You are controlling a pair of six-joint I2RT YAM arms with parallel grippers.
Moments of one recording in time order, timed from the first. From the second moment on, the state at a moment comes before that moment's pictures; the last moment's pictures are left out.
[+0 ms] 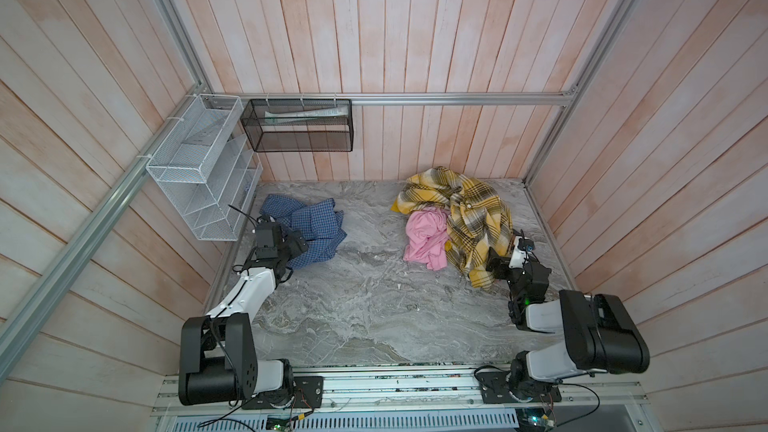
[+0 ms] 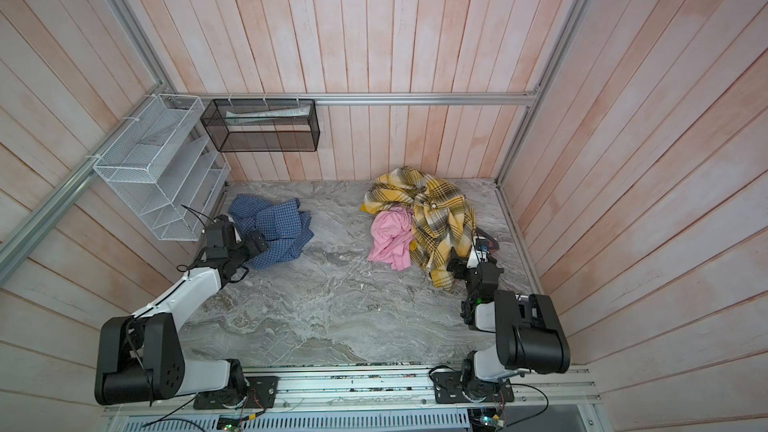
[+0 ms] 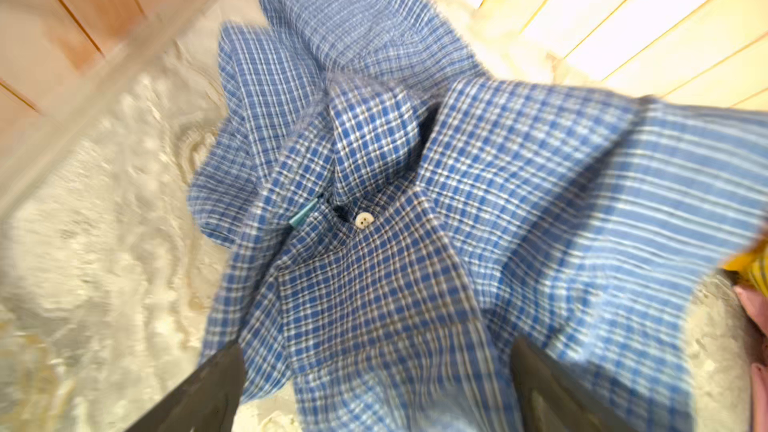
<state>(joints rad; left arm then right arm) 0.06 1.32 0.69 -0.01 -0.06 -0.35 -0.10 1.53 0.19 1.11 -0.07 0.06</state>
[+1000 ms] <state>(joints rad) 0.00 1.54 0.26 1.12 -0.16 -0.06 -0.09 1.52 0.23 1.12 -0.08 0.05</state>
